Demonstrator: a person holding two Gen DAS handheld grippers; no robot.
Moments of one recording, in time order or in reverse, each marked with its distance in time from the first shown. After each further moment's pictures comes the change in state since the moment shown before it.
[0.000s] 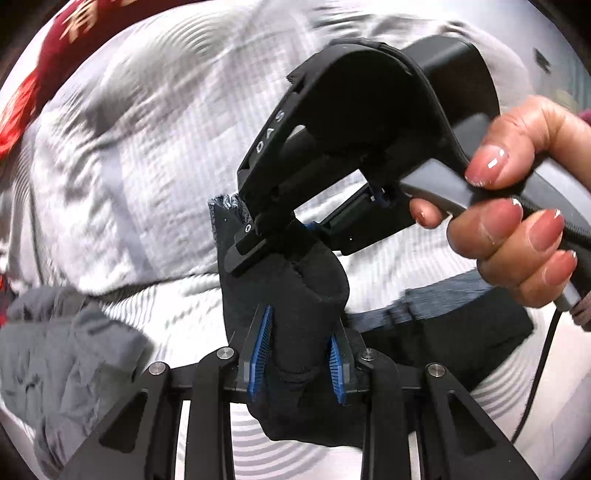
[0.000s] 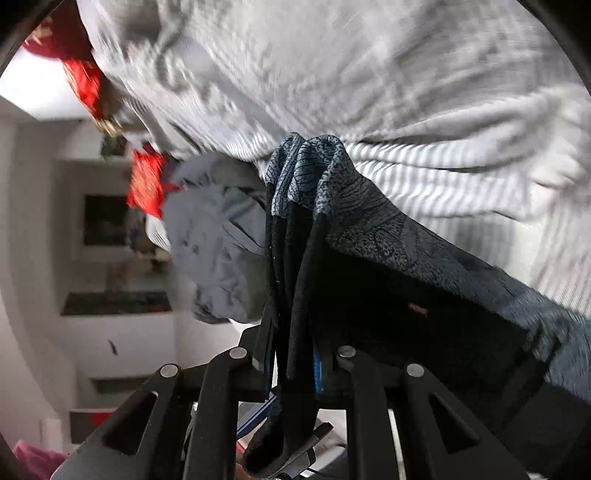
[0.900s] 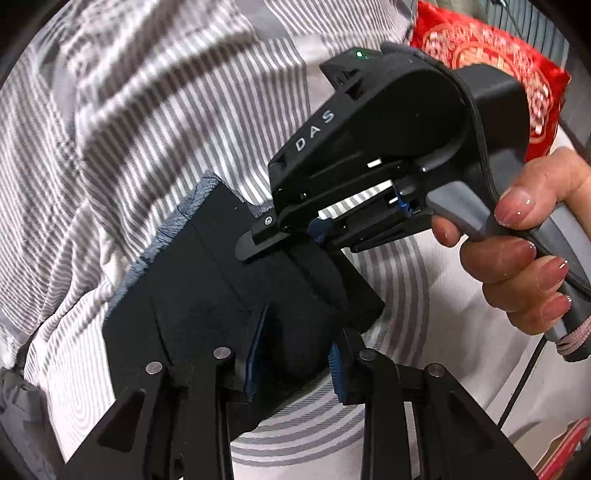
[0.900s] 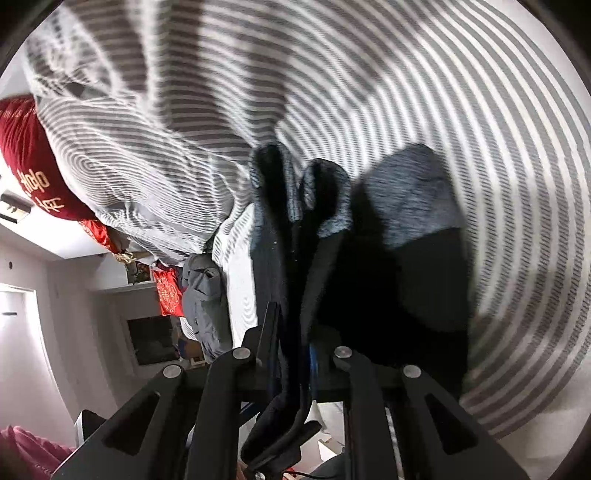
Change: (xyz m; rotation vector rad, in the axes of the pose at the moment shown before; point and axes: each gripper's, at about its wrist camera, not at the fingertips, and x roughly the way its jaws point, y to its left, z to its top) left arm 0.070 -0.281 -0.001 0.334 0.250 -0.266; right arm -0.159 -0.274 -0.147 0.380 -0.289 0.143
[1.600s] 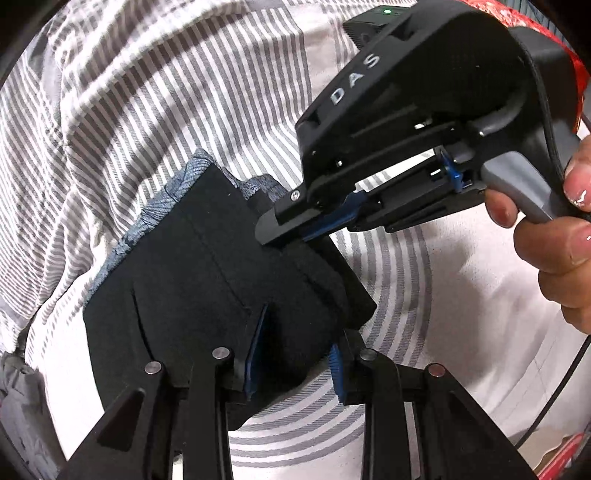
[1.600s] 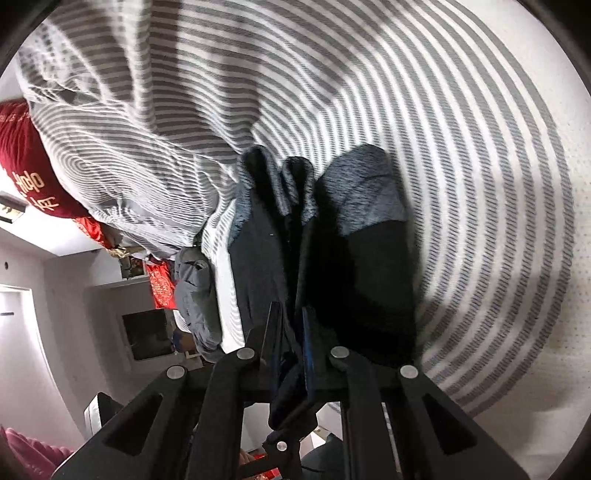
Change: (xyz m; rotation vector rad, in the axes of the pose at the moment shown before) left arm 0.031 -0.024 0.001 -0.030 0.080 0.051; right arm -0.022 -0.025 -0.002 -0.001 0.037 -0.057
